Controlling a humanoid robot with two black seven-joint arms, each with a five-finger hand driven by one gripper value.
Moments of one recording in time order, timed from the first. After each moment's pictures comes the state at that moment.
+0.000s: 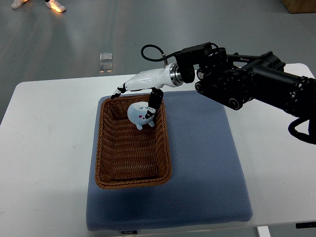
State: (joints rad) left arm -0.05 0.00 -0.11 -0.07 0.07 -0.04 -0.05; right arm 1.36 0.00 -0.05 0.61 -1.36 0.28 0.50
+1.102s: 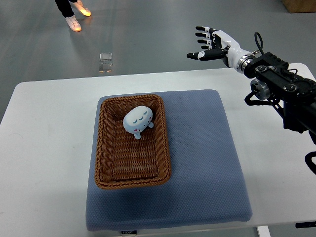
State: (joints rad) left arm -0.07 0.00 -0.11 -0.07 0.07 -0.04 -0.05; right arm 0.99 -0.19 0.60 0.54 -0.63 0.08 0.19
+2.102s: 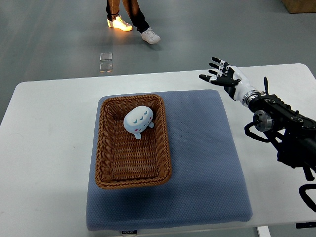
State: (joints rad) left arm -0.07 0.00 -0.11 -0.07 0.07 -0.04 -0.05; right arm 0.77 -0.14 0.81 0.57 -0.53 0.09 0.21
